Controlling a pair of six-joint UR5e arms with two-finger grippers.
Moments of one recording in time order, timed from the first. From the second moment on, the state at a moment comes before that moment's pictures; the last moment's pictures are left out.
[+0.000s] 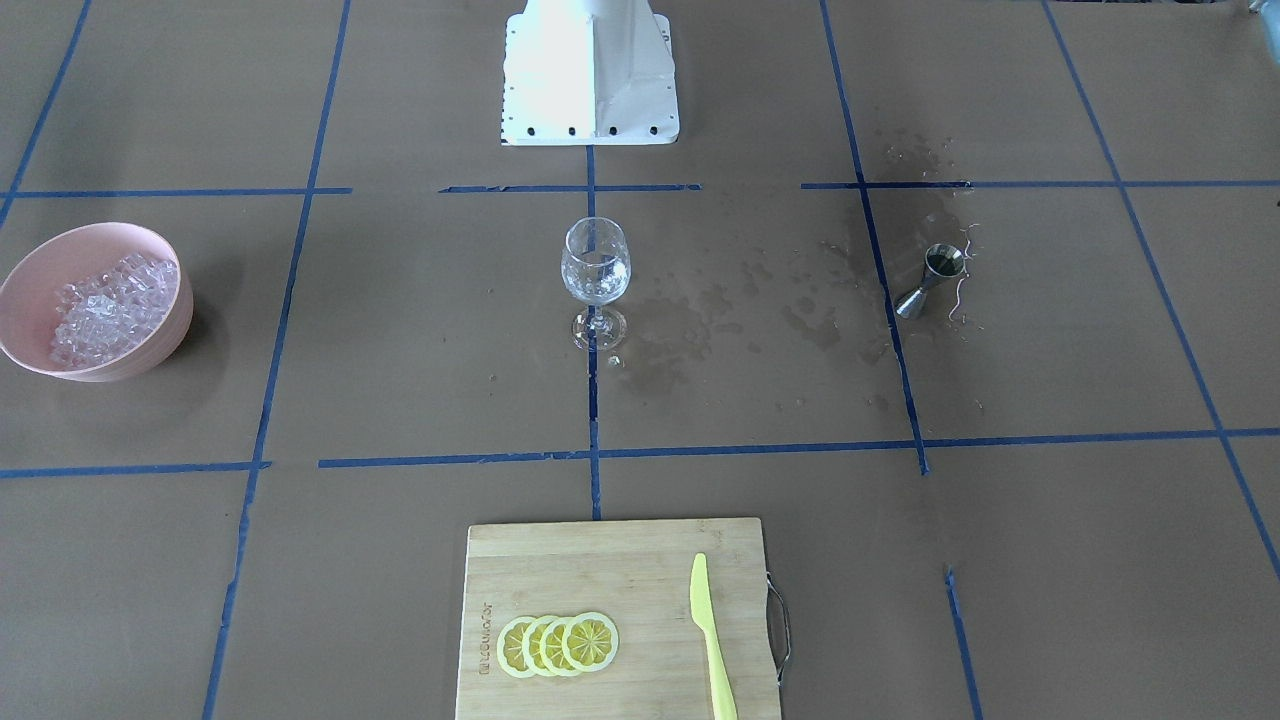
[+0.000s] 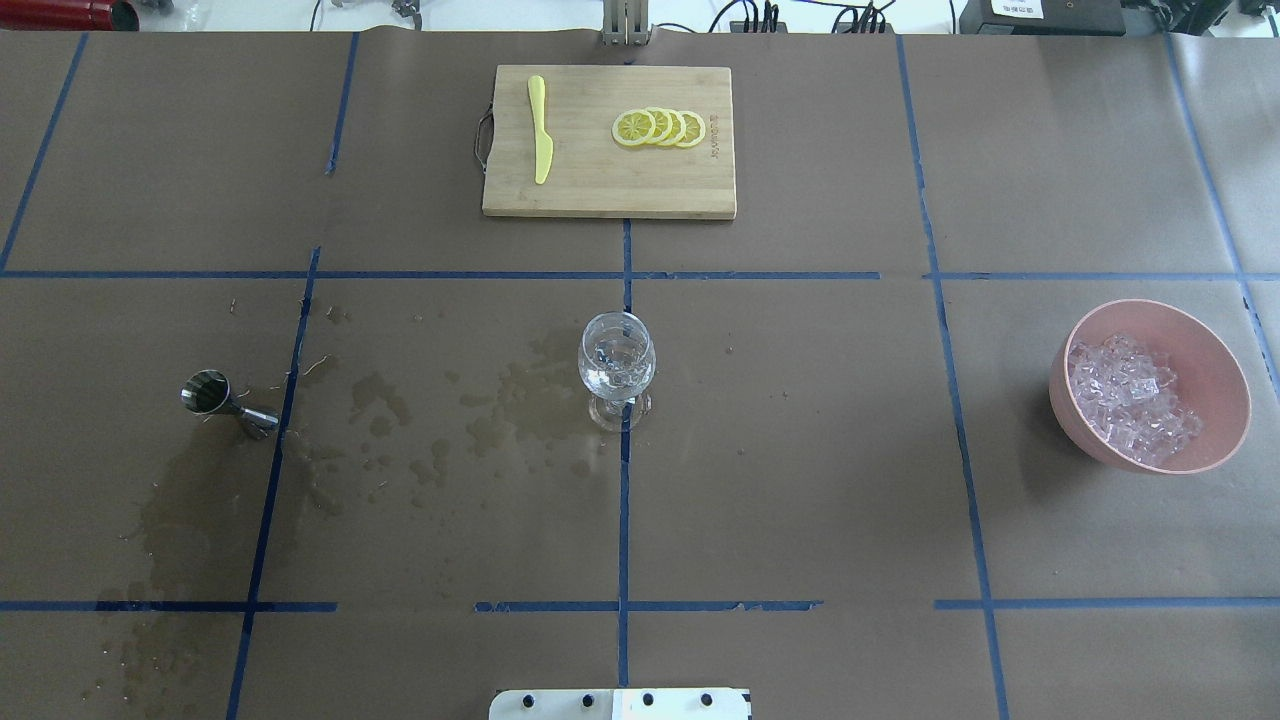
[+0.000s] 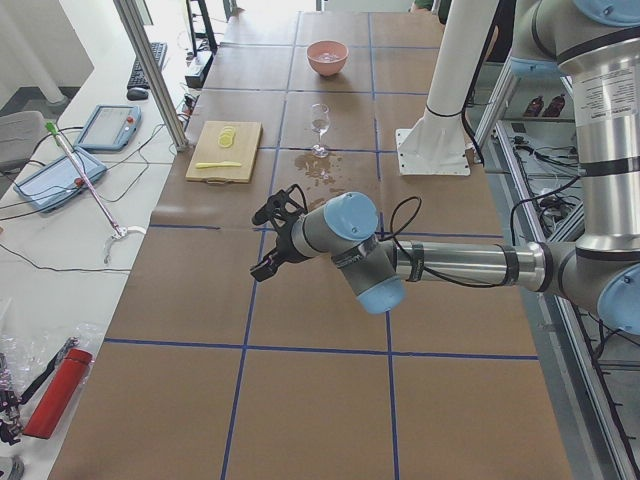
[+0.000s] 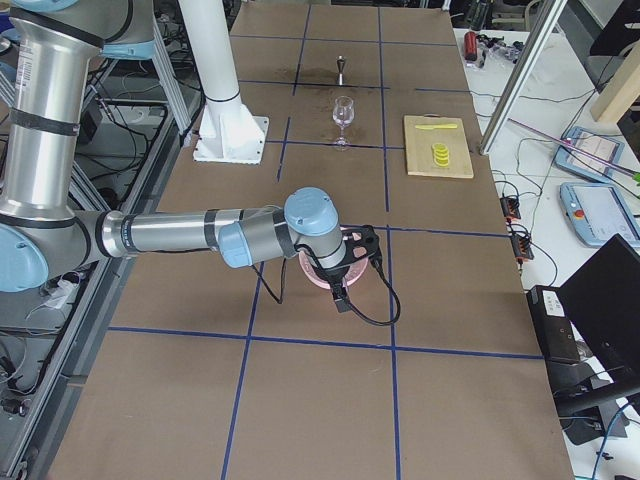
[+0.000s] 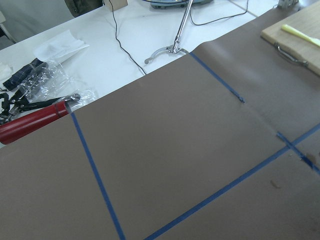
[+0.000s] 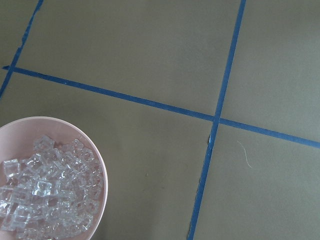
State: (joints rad) left arm -1.46 -1.37 -1.80 -2.67 -2.32 -0.40; right arm 1.57 -1.81 1.91 -1.35 2.38 -0.02
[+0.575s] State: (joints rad) left arm -1.07 -1.36 -1.87 -2.86 -1.91 -0.78; right arm 1.57 -1.81 1.91 -1.35 2.38 -0.02
